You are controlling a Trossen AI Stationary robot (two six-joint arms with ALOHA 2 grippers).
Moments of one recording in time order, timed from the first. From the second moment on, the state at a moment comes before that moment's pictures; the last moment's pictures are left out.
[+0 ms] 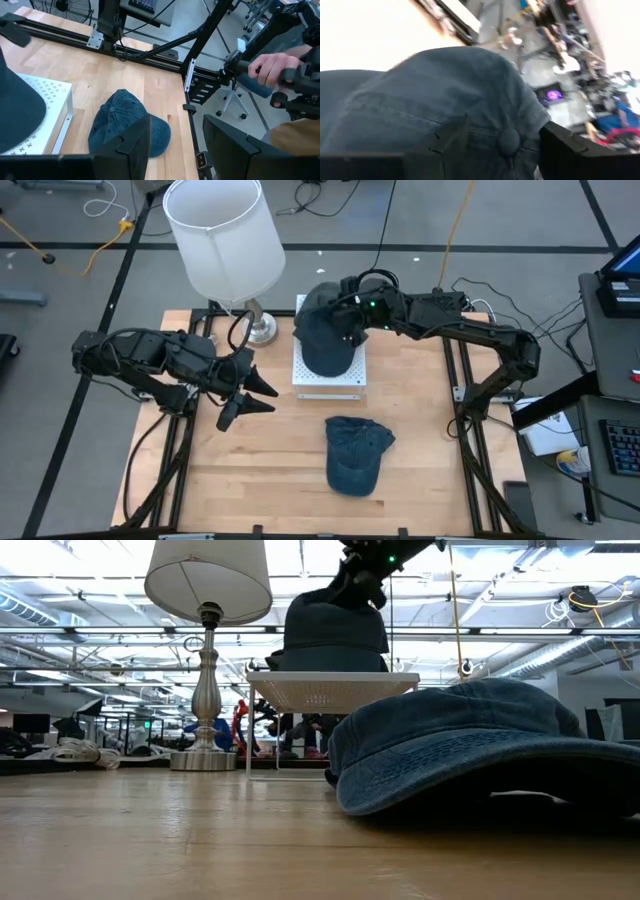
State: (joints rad) left arm -0.23 1.20 1.53 -0.74 0.03 -0.40; right arm -0.36 1.58 1.47 -0.31 0.09 -0.93
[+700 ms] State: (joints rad) left arm -0.23 1.20 1.53 -0.74 0.09 -0.42; right arm -0.31 1.55 1.47 -0.39 0.08 -0.88
